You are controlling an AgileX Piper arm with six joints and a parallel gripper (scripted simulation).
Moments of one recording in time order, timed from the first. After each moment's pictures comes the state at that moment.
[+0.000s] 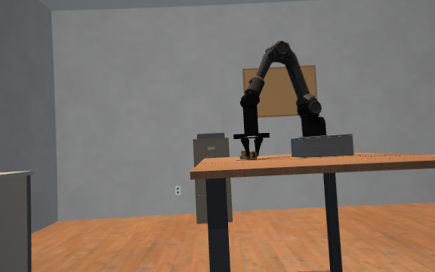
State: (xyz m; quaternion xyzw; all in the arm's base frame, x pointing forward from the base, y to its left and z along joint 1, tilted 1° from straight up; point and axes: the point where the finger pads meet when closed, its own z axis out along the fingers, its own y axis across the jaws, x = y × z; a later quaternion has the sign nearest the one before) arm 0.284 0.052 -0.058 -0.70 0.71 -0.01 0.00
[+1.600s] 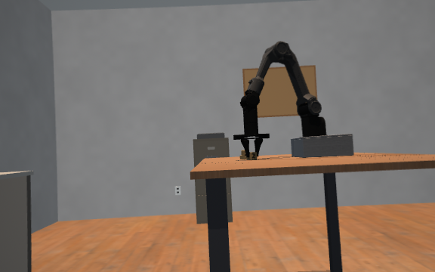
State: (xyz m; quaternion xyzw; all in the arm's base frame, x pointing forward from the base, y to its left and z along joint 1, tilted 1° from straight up) arm 0.284 0.052 -0.060 -0.70 0.71 -0.01 0.01
